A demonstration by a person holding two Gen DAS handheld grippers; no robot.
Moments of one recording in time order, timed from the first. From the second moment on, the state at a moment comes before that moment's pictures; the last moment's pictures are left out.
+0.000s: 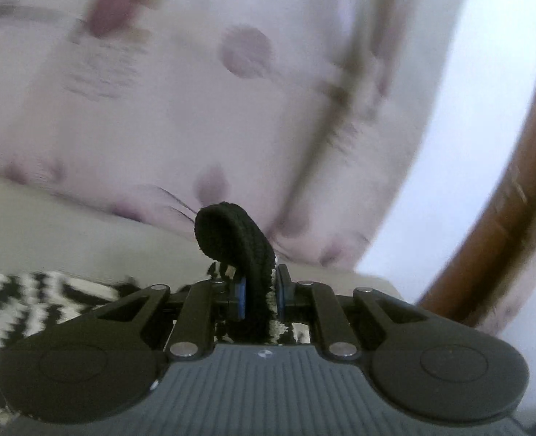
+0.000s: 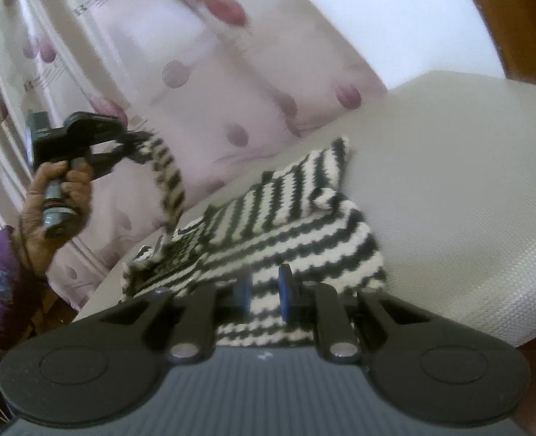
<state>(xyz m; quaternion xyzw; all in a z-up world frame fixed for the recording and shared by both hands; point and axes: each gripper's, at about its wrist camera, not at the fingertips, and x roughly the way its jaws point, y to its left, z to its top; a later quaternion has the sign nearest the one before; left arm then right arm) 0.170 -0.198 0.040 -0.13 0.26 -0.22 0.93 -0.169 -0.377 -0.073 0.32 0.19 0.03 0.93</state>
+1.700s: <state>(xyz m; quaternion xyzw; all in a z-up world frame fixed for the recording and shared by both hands) 0.106 -0.035 -0.110 -0.07 0.26 -0.09 0.96 0.090 -0.419 -0.082 0.18 0.27 -0.01 0.95</state>
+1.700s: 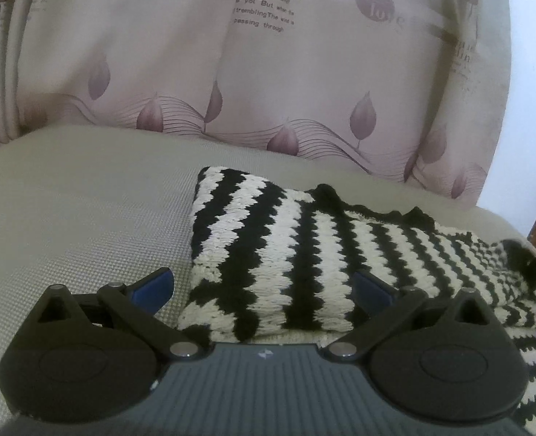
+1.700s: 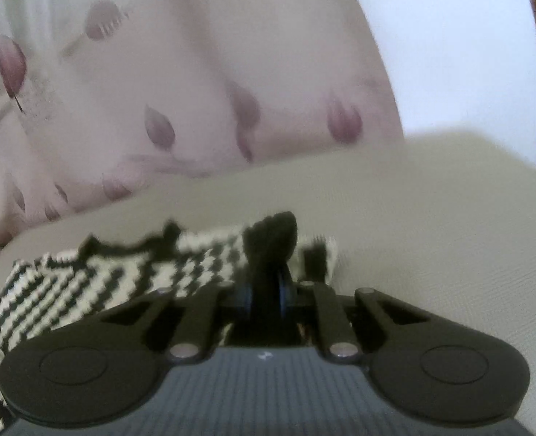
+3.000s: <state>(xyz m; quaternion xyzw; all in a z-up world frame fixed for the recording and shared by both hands) 0.122 -0.031 -0.116 -0.06 0.30 0.01 0.95 0.095 -0.414 -0.089 0.15 0.28 -0.04 0.95</state>
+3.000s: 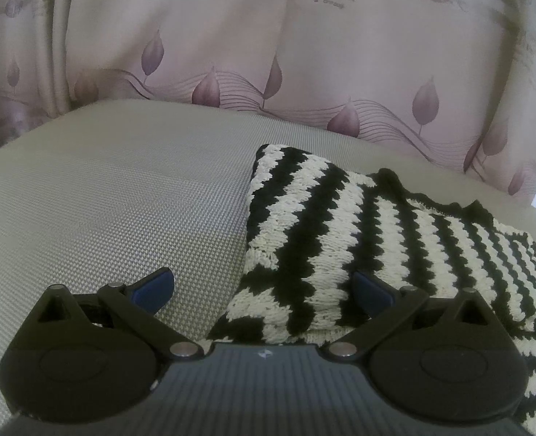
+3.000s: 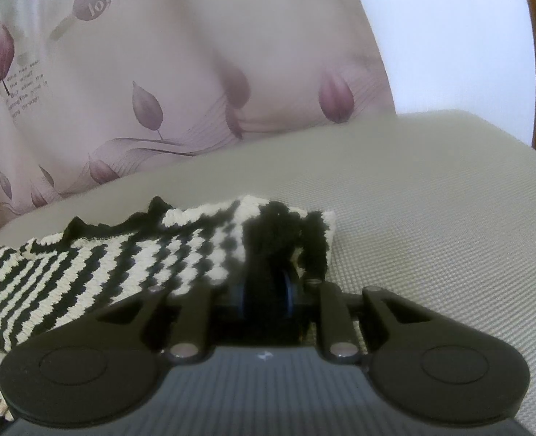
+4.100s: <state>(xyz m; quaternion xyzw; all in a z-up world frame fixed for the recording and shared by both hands) 0.067 -0.035 -0.092 0.03 0.28 -0.01 0.96 -0.201 -0.399 -0.091 0.16 0.18 -0.06 0.97</state>
